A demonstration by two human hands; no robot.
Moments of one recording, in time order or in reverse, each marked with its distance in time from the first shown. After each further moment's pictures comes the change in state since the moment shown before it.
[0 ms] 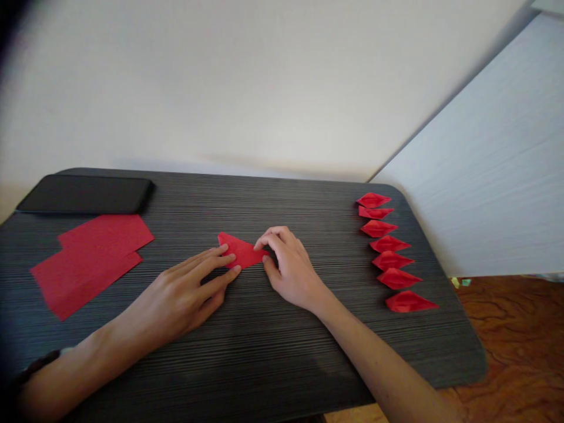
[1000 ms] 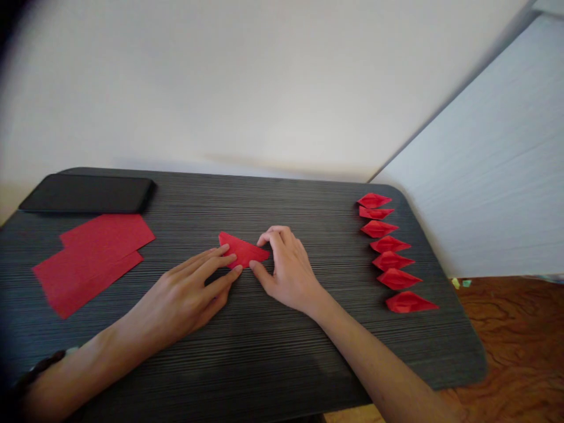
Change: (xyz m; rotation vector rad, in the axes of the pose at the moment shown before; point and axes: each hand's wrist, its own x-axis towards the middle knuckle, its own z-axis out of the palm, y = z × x) left_hand 0.005 0.006 -0.002 0.028 0.005 -0.002; right_hand 0.000 0.000 0.002 -0.043 0.040 0.010
